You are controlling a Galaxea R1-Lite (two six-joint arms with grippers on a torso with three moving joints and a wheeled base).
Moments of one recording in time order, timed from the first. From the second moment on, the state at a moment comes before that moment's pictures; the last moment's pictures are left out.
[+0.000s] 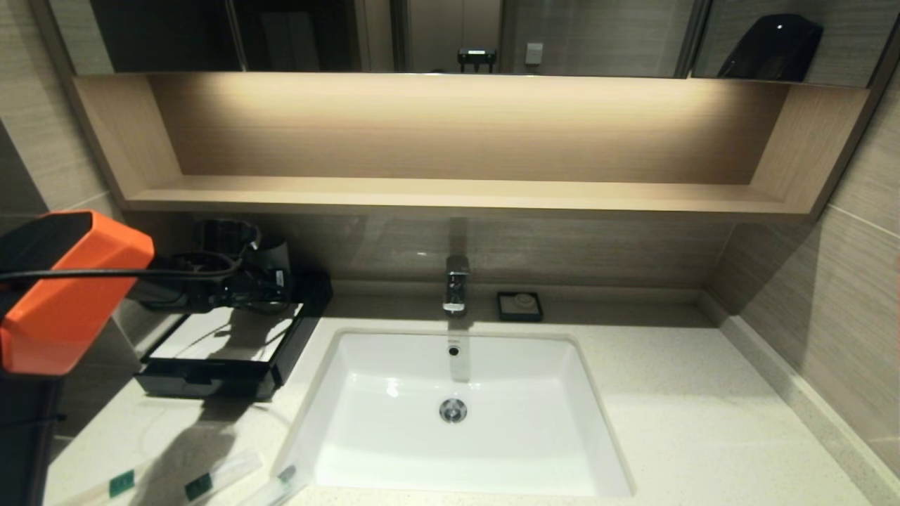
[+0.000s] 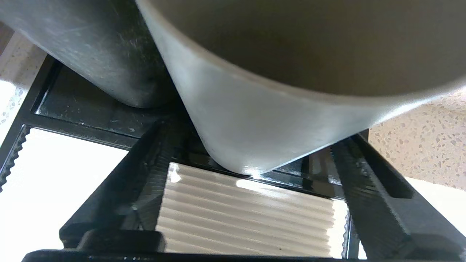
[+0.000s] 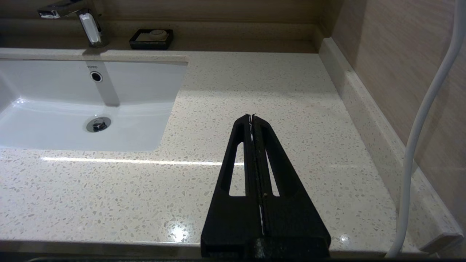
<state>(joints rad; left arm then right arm) 0.05 2.34 -1.52 -0.28 0.04 -0.09 0.00 0.00 0.00 0.01 -0.01 -0.01</state>
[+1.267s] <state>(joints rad) 0.03 2.06 -1.14 -0.38 0.09 -0.12 0.00 0.00 0.00 0.01 -0.01 -0.01</state>
